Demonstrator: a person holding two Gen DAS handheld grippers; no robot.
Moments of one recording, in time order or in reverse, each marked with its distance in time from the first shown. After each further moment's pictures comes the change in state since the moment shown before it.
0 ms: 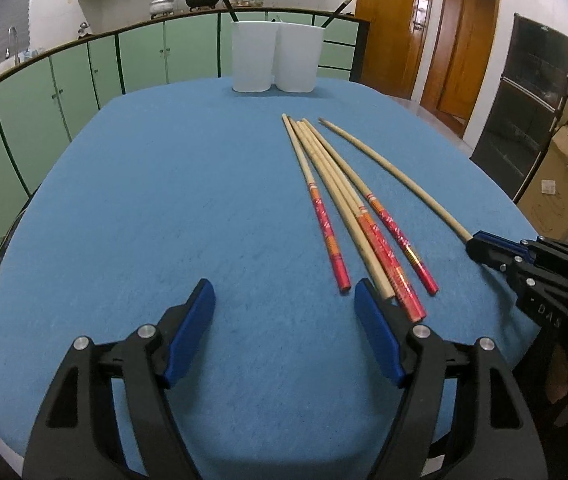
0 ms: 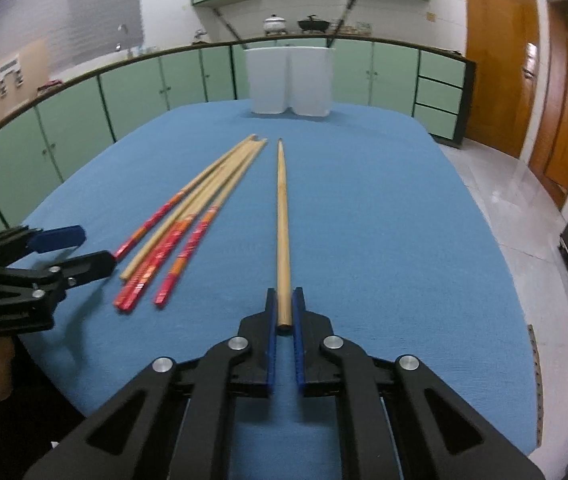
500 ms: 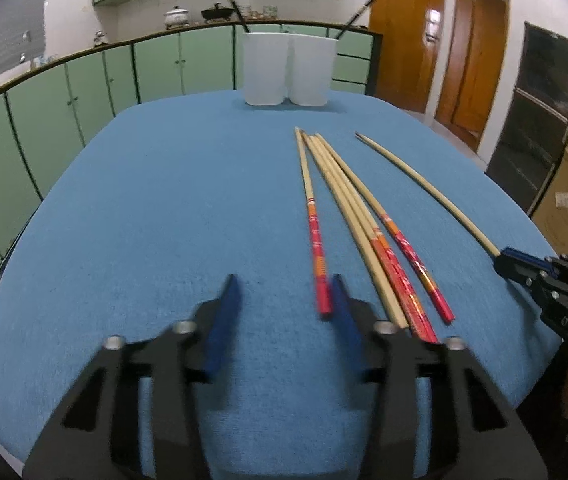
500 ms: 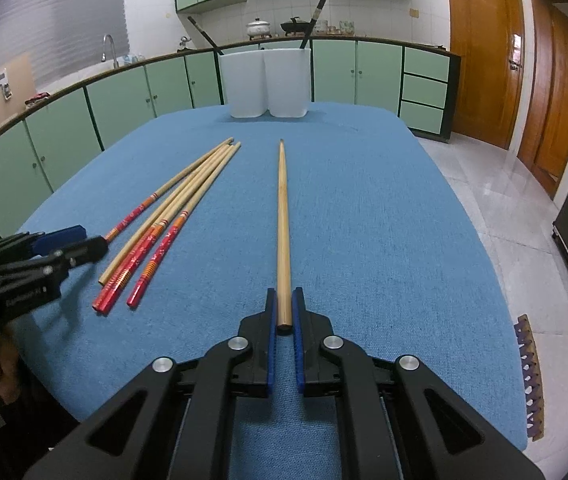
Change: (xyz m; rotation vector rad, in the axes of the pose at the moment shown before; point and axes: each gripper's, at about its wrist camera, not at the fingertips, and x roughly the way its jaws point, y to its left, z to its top) left arm 0.003 0.001 0.002 -0.039 -0.062 0.062; right arm -0.002 -0.015 -0.002 0.037 -0.011 -0.018
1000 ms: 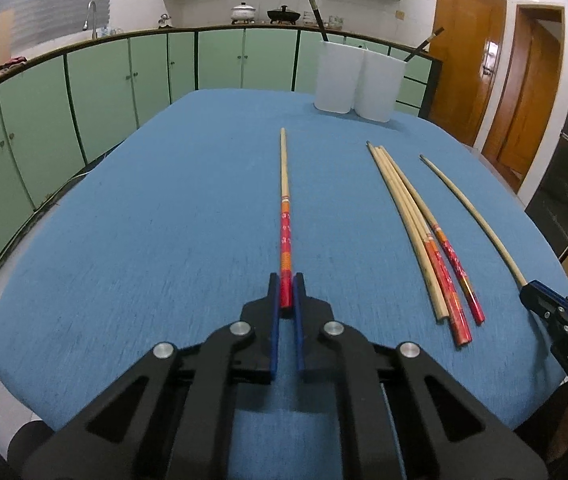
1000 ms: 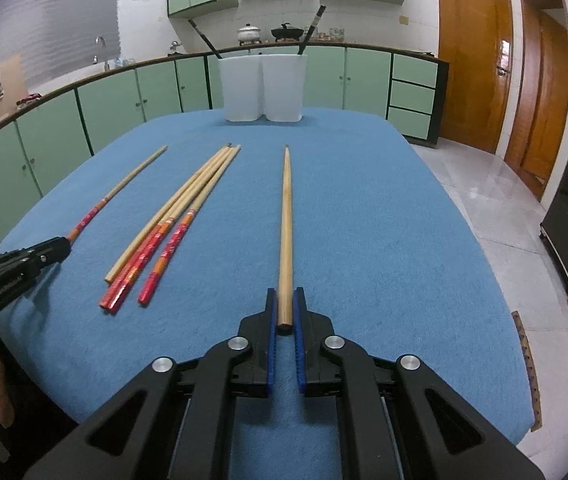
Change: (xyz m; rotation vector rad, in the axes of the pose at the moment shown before) left arm -0.021 0.019 -0.016 -0.160 -0.019 0.131; right arm -0.007 0.016 -0.008 0.005 -0.025 -0.052
